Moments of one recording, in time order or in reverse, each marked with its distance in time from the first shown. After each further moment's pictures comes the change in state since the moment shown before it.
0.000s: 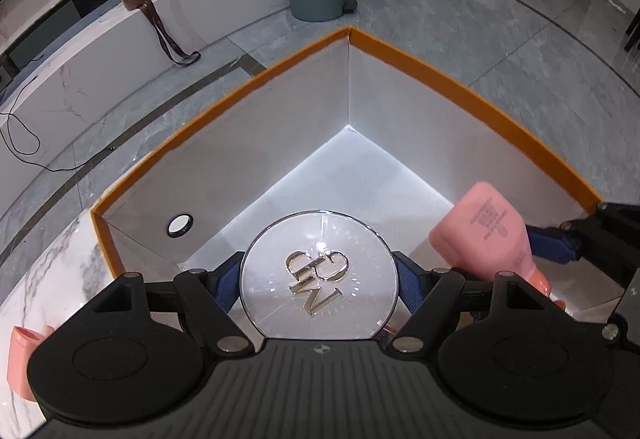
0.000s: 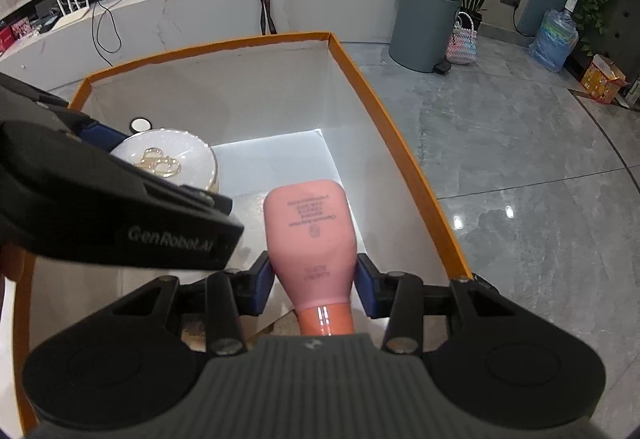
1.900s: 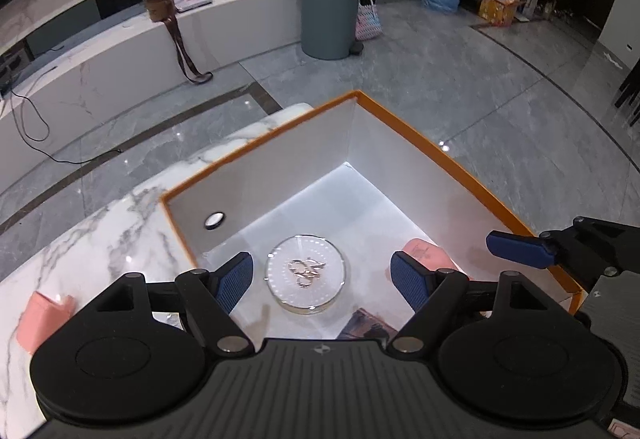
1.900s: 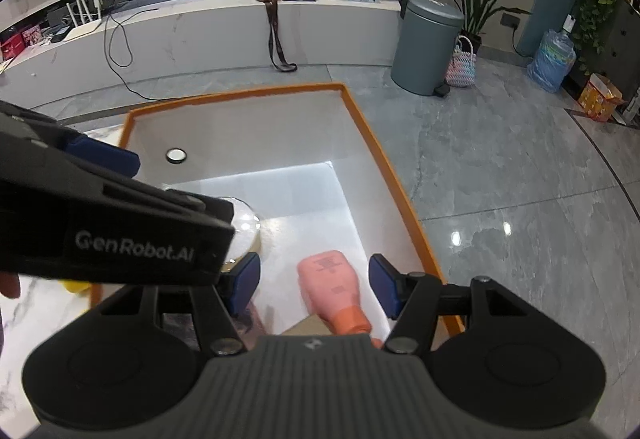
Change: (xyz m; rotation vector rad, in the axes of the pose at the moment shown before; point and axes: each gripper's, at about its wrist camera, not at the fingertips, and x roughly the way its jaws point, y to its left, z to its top) left arm -0.077 0.015 -0.013 -0.127 -0.109 -0.038; right arm -0.054 0.017 0.006 -0.017 -0.063 0.006
